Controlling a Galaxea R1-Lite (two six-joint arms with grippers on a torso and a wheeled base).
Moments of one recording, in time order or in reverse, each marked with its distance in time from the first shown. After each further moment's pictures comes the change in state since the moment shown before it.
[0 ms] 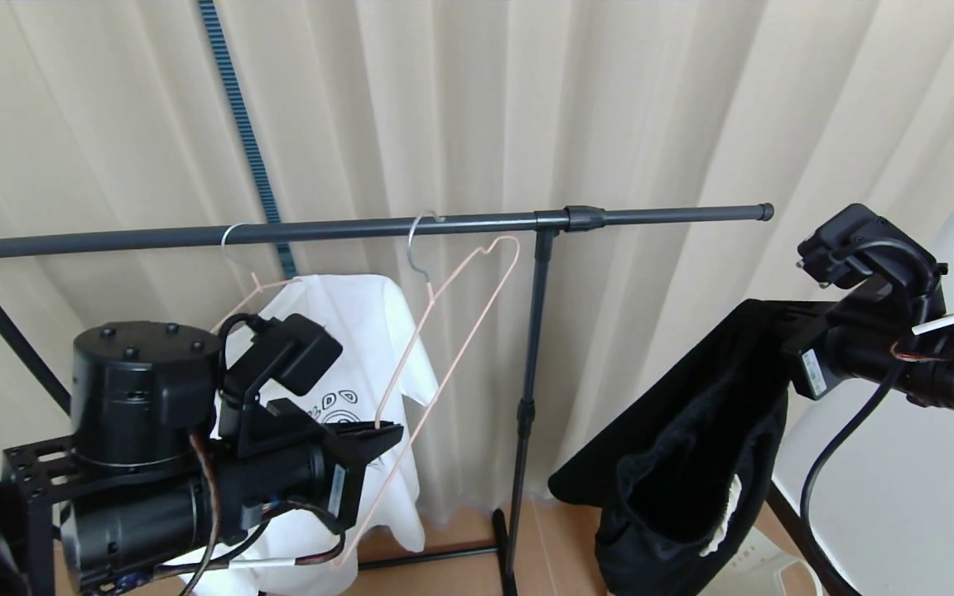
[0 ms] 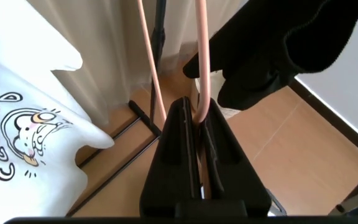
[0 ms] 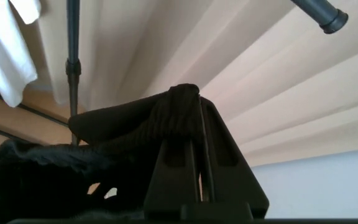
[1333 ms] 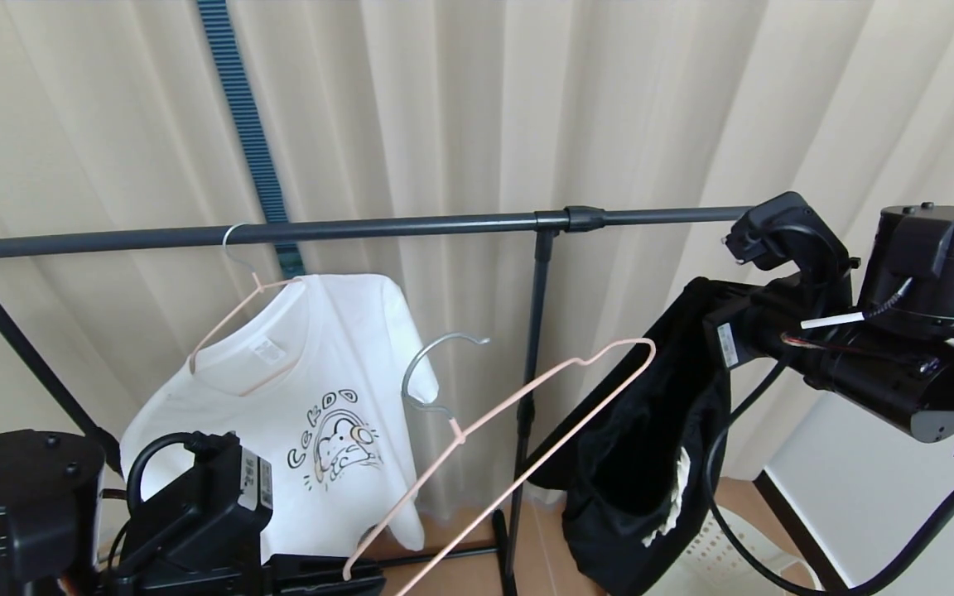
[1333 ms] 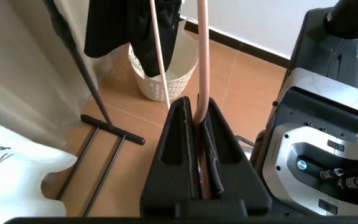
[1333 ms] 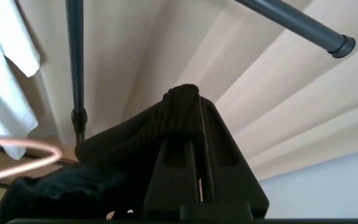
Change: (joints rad) left arm 0.000 -0.171 0.263 -0.044 -0.379 0.201; right arm 0.149 0.150 -0.014 -0.253 -0.234 0.123
